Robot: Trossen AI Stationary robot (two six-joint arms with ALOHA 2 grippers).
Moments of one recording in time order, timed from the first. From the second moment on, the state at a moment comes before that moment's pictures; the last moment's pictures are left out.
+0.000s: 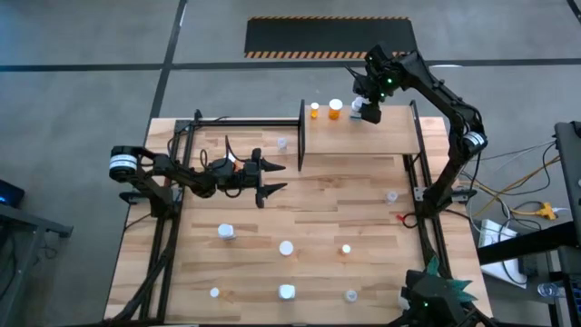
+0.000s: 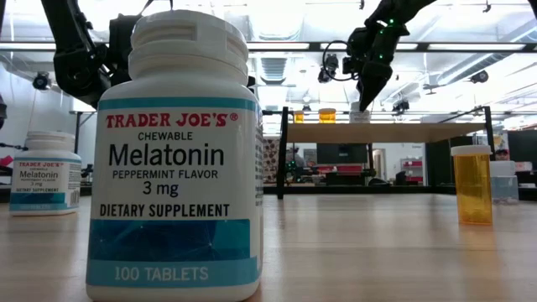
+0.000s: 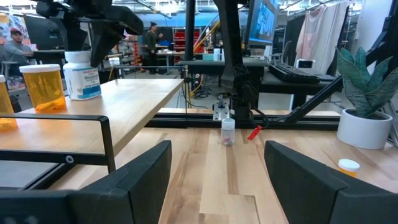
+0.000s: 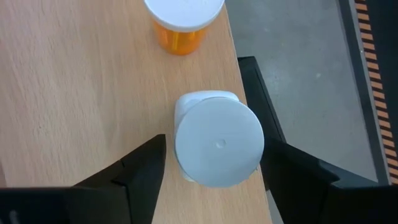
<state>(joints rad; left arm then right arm) 0.19 1.57 0.42 1.25 0.10 0.01 -0.97 1.73 1.75 -1.20 -0.21 -0.76</state>
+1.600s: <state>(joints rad) 0.21 1.57 0.42 1.25 0.10 0.01 -0.92 1.28 1.08 -0.62 -0.18 -0.13</state>
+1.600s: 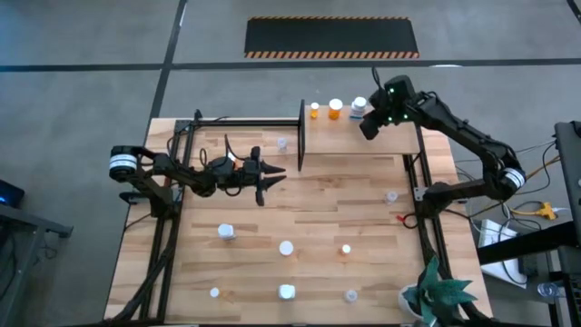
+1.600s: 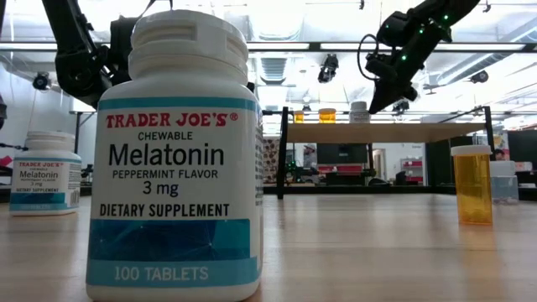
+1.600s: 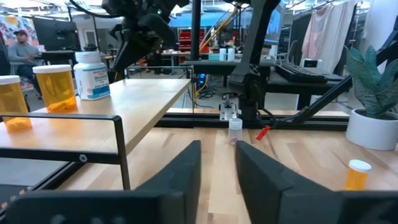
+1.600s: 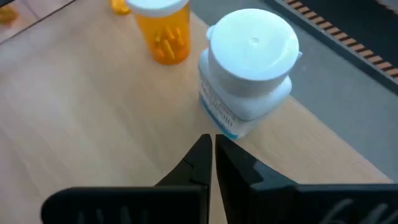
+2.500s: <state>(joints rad) 0.22 1.57 0.41 1.25 0.07 0.02 -0.92 1.27 1.08 -0.61 -0.18 -0.06</state>
